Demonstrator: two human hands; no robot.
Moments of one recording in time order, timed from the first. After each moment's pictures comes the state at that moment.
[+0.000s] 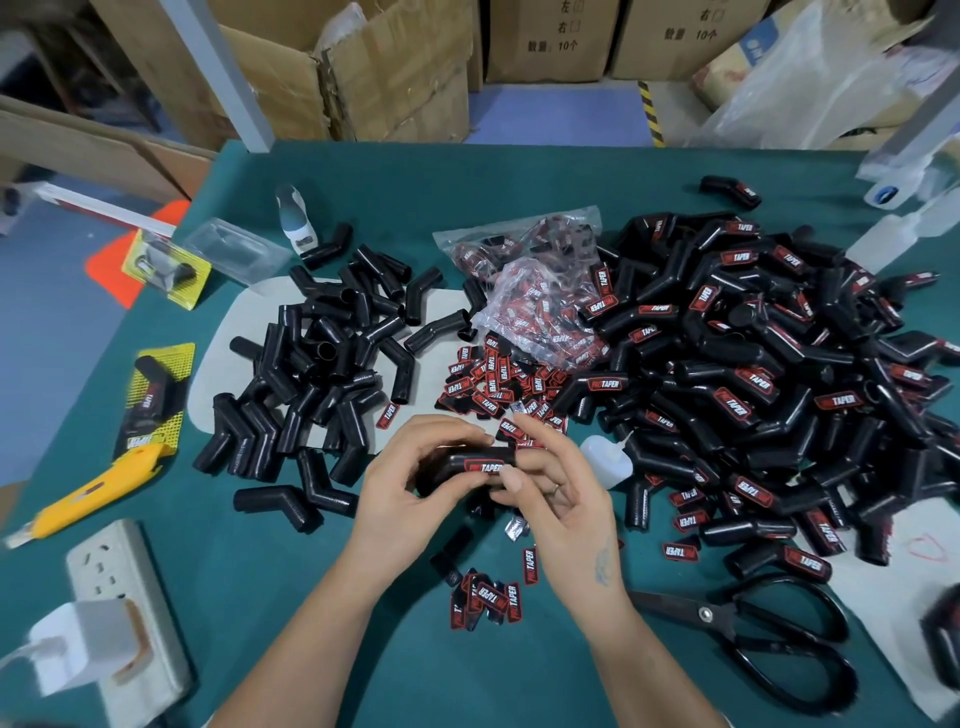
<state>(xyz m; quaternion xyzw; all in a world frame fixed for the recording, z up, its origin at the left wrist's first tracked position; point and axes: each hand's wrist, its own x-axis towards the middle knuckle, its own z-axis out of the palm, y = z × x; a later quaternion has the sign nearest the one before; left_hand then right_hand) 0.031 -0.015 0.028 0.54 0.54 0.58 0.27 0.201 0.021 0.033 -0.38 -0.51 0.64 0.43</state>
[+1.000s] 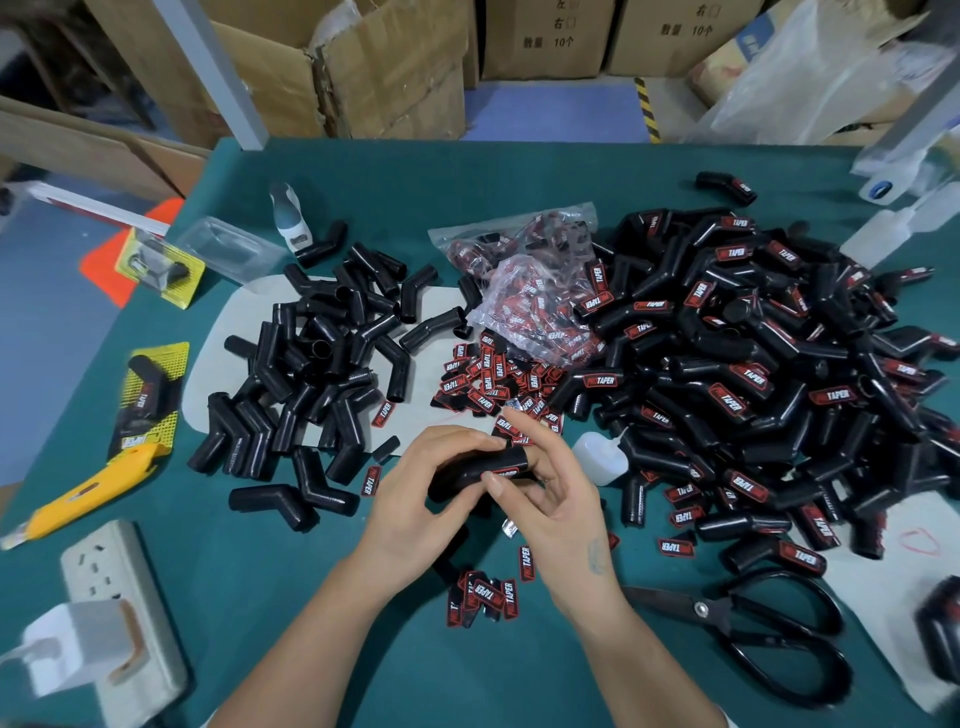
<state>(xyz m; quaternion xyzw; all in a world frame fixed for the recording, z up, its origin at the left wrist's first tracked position) 0.040 -0.019 0.022 0.60 0.55 0.53 0.23 0.199 0.022 0.030 -0.36 -0.50 0.67 0.42</state>
